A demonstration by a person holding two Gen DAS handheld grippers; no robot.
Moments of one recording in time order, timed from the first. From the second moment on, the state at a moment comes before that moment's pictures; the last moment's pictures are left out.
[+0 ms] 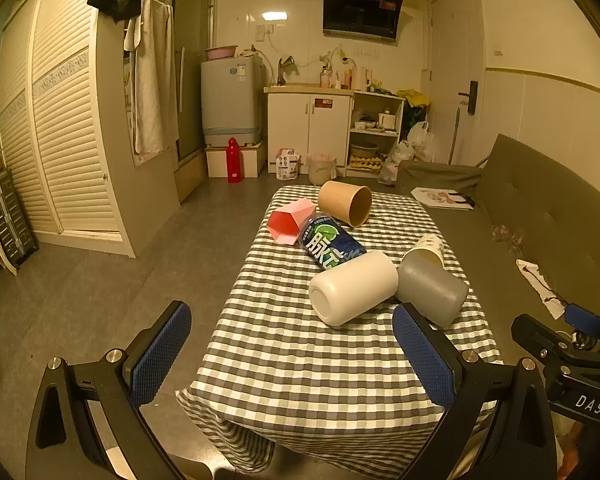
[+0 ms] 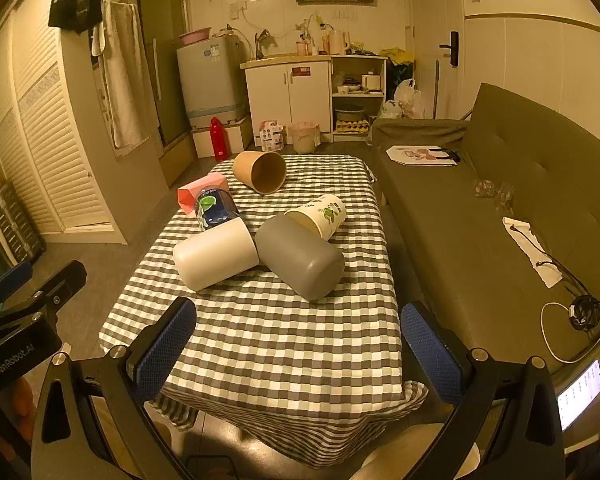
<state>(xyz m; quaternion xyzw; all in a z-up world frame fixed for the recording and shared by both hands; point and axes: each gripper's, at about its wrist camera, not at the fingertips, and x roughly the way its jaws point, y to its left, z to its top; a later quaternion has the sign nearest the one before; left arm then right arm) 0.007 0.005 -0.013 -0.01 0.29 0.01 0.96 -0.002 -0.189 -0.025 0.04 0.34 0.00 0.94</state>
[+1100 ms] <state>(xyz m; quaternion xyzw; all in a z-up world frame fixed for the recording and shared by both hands) 0.189 0.007 -0.053 -0.01 0.38 0.00 0.92 0.240 -0.220 -0.063 0.09 0.50 -0.06 0.86</state>
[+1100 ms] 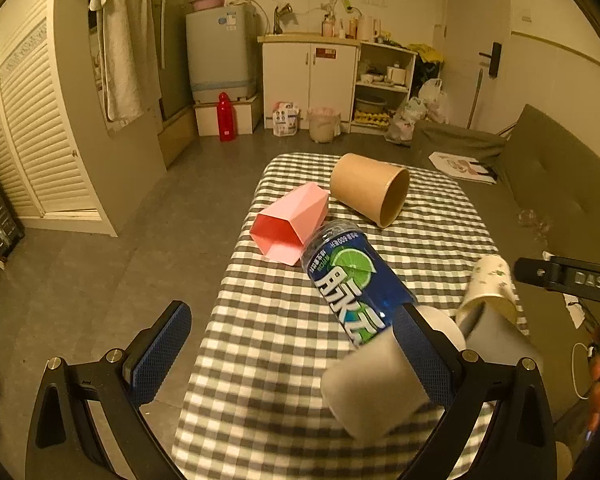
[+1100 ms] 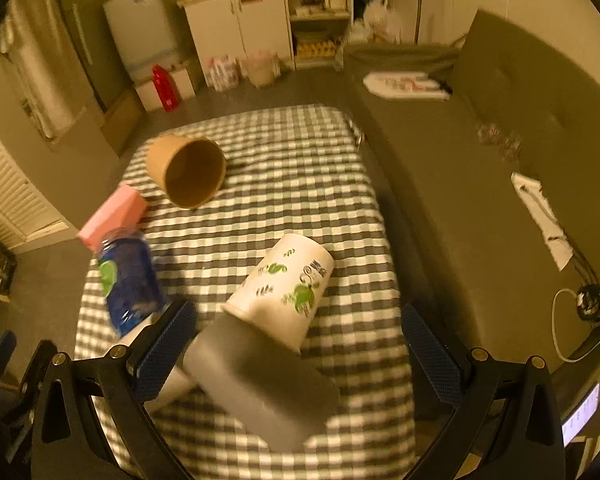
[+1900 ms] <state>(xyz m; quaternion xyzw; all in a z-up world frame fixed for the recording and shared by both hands) 0.184 0.017 -0.056 -0.02 0.40 0.01 0.92 0.282 -0.223 -0.101 0.15 0.53 -0.04 0.83</state>
